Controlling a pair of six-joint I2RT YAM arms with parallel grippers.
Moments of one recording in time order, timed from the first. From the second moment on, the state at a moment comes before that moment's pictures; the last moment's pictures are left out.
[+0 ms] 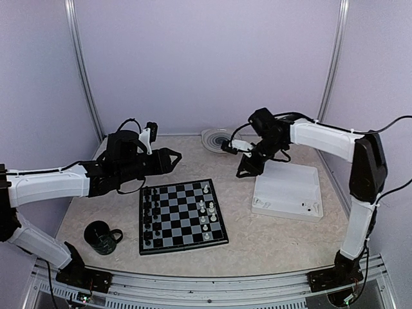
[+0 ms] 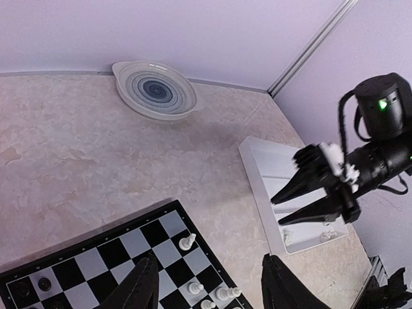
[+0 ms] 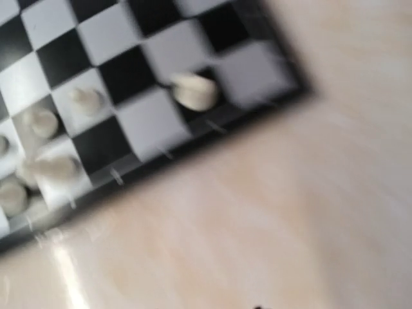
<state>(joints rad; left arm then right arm) -0.73 1.34 0.84 0.16 -0.03 -0.54 0.63 1.99 1.69 -0.84 -0.32 -0.60</state>
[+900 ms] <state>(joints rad) -0.89 1.77 1.29 0.07 0.06 -0.46 0.23 1.58 0.99 -0.73 -0.43 -0.88</state>
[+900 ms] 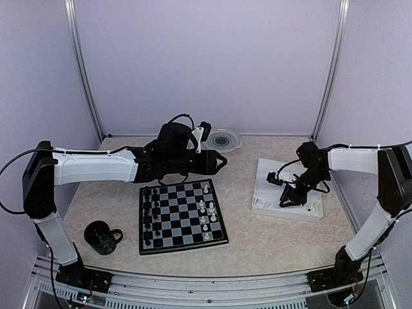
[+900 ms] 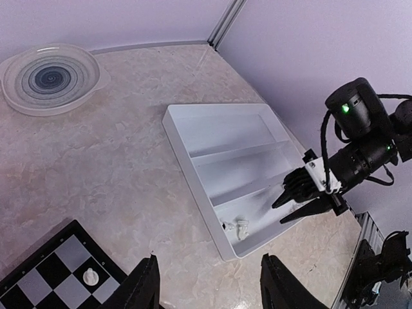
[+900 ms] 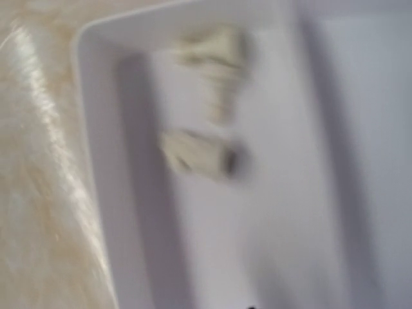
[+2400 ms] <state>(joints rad) -0.89 1.71 1.20 0.07 0.05 -0.52 0.39 1.86 1.15 -0.67 -0.35 -1.16</state>
